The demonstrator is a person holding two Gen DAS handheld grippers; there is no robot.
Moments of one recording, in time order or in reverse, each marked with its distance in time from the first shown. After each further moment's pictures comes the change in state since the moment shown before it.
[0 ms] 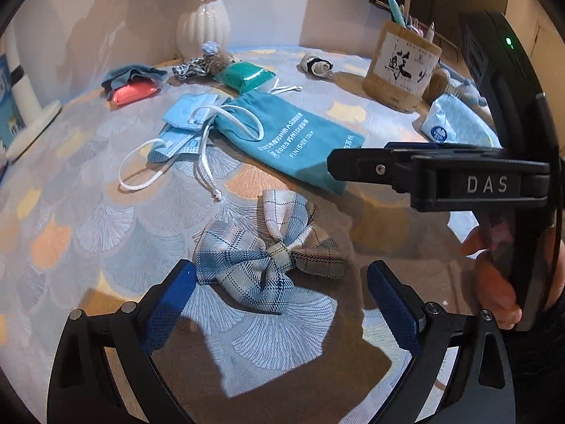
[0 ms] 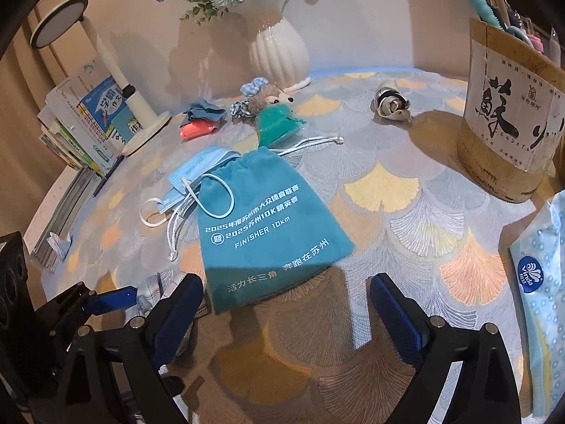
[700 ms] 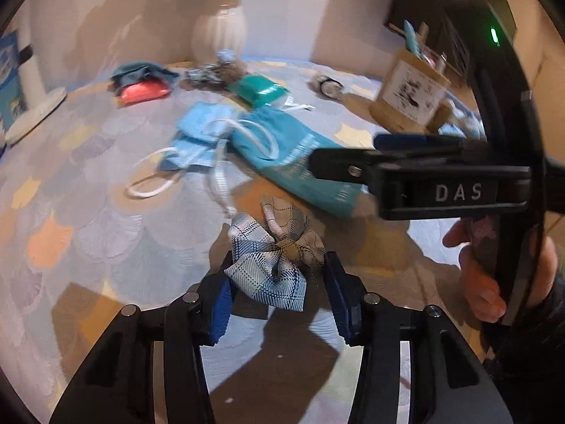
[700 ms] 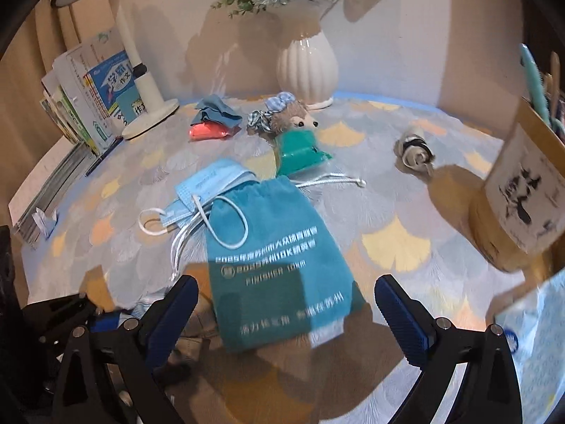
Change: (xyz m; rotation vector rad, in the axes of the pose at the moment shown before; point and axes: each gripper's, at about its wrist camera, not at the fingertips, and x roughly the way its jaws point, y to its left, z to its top) left arm -0.008 0.024 0.006 -0.118 -0.050 -0.049; right arm 0.013 0.027 0.031 -0.160 0.007 -0.072
